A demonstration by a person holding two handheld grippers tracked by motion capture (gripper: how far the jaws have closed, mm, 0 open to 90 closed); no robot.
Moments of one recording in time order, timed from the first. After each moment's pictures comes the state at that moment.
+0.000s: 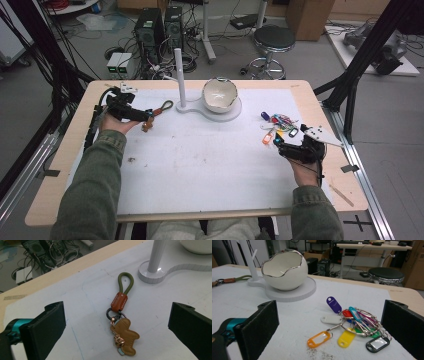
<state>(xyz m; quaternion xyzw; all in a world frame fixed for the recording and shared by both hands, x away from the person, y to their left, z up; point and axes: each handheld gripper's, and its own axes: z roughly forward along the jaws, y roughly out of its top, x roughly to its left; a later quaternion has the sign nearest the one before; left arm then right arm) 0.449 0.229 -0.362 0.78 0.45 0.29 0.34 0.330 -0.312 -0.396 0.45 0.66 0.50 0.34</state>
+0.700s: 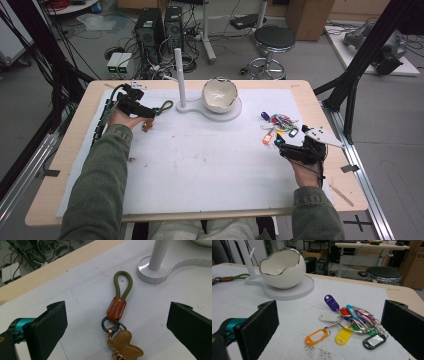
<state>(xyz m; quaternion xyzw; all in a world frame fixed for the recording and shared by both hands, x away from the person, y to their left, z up) 0.483 0.218 -0.380 0.80 0.44 0.25 0.32 0.328 -0.315 -0.397 0.46 0.65 0.50 0.34</state>
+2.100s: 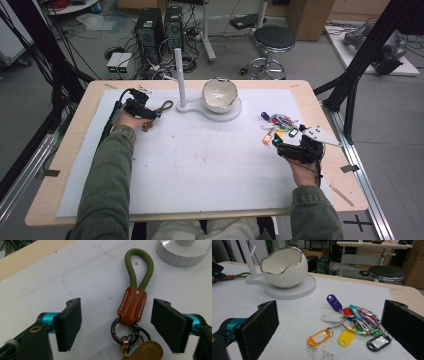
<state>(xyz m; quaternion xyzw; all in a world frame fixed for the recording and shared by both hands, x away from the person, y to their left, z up) 0.518 0.222 -0.426 0.82 0.44 0.23 0.30 0.332 -0.310 -0.398 0.45 0.66 0.49 0.34</state>
